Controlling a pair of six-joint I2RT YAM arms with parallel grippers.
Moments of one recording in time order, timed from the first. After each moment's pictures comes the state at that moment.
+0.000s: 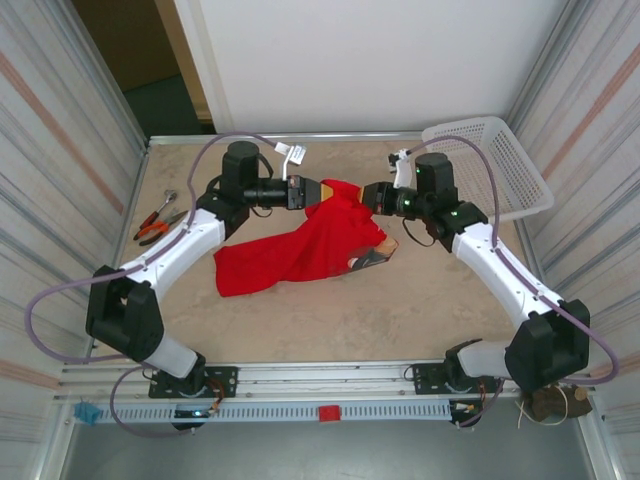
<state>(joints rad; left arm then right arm) -0.47 1.51 1.21 0.01 0.93 -0.58 0.36 1.30 1.10 -0.27 -0.51 0.56</state>
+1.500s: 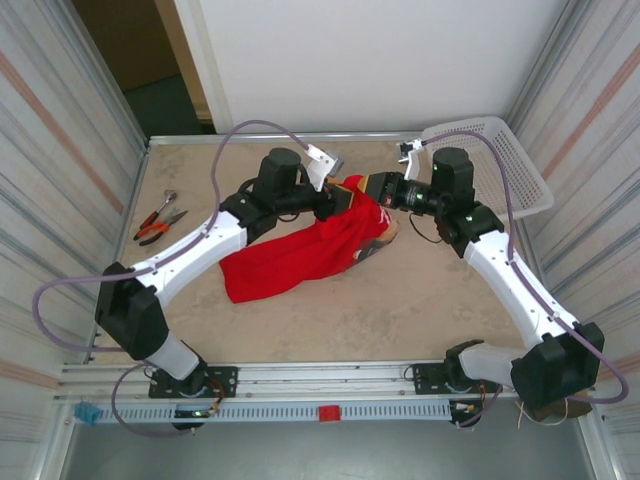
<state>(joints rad) -0.67 1.57 1.34 -0.16 0.40 -0.13 0.35 1.21 1.12 -0.22 -0.64 0.71</state>
